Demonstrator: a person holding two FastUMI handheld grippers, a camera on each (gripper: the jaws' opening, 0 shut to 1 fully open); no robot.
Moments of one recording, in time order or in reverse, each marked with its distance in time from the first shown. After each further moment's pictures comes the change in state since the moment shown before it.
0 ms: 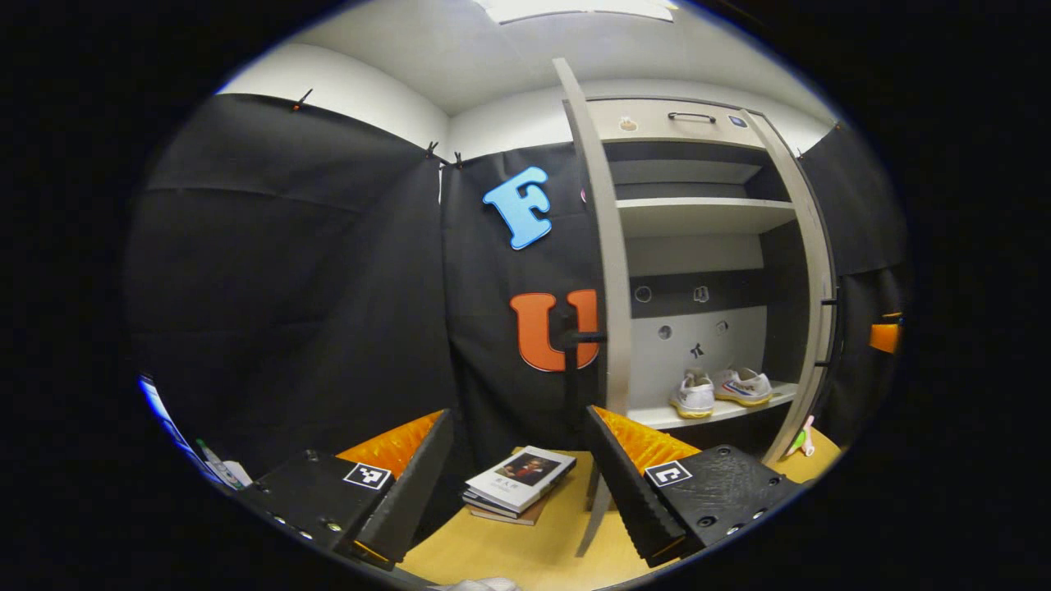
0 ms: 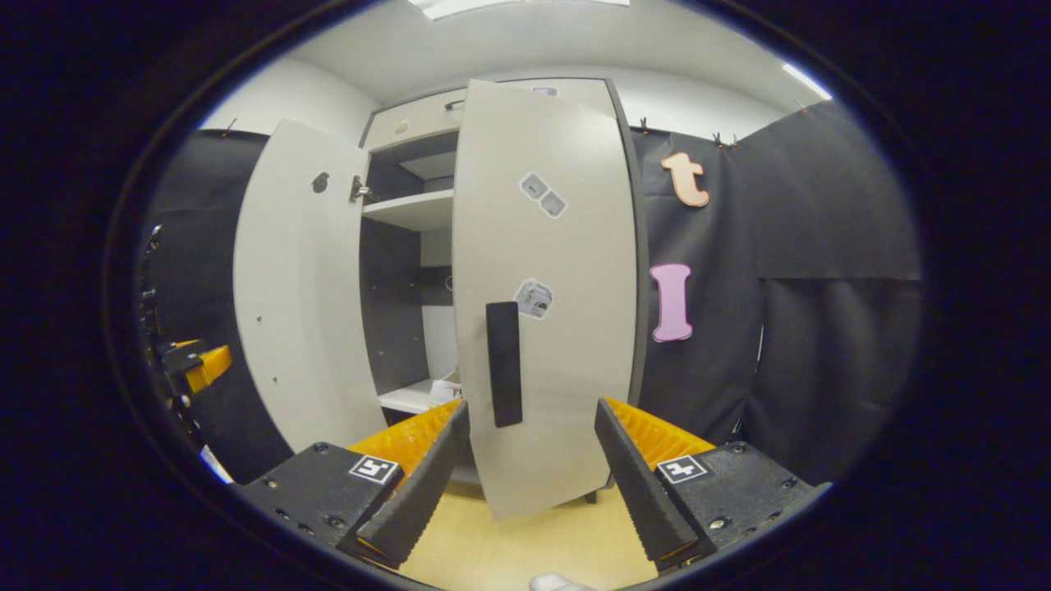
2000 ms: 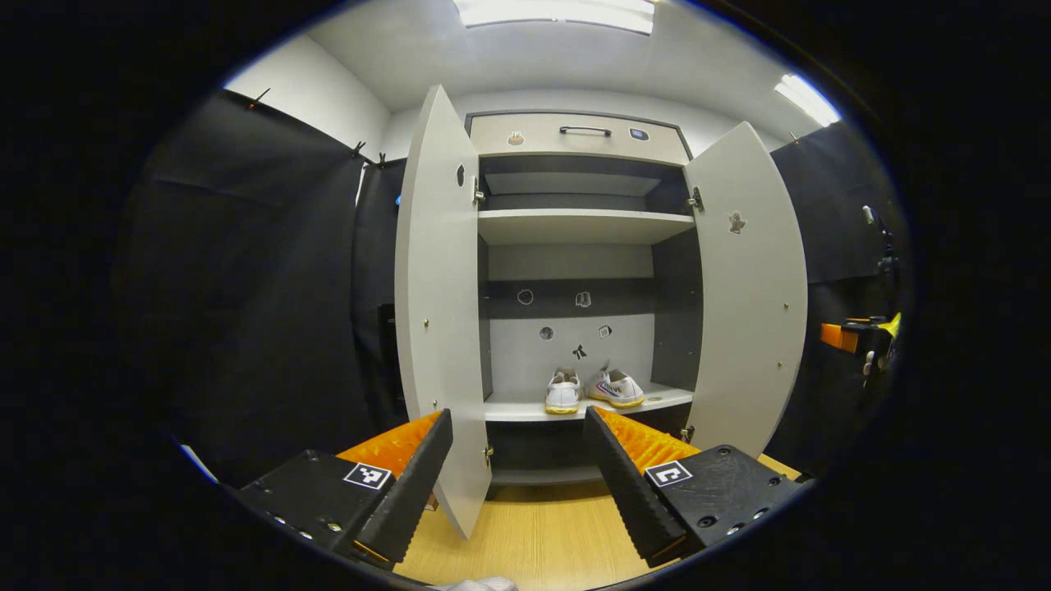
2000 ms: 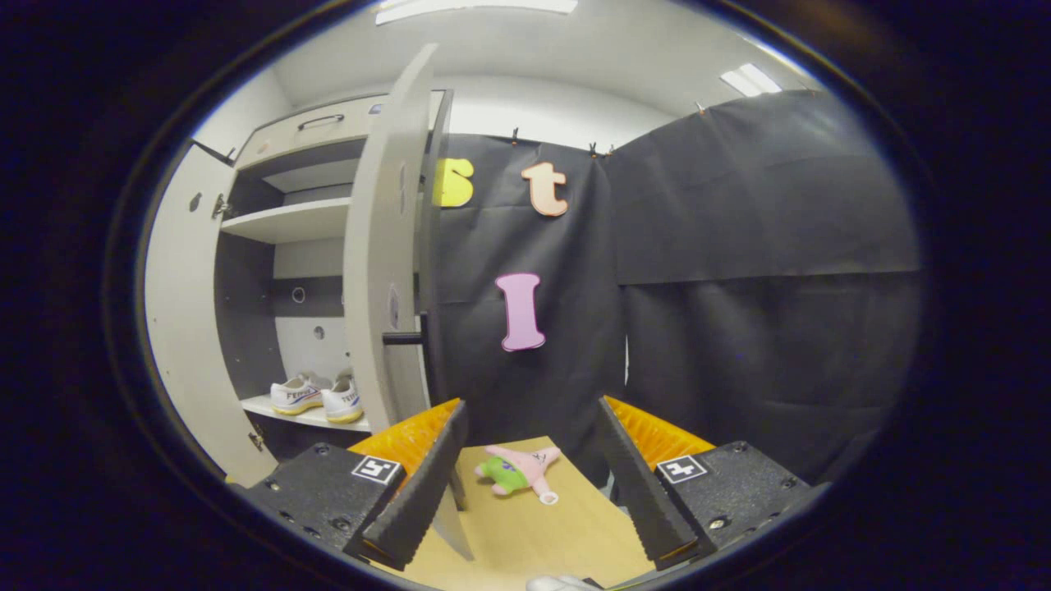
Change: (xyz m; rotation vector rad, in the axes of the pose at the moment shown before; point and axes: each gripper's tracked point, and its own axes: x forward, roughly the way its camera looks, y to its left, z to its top) left arm -0.102 -0.161 0.000 -0.057 0.000 -0.294; right arm -0.028 -0.231 0.013 0.057 -0.076 -0.408
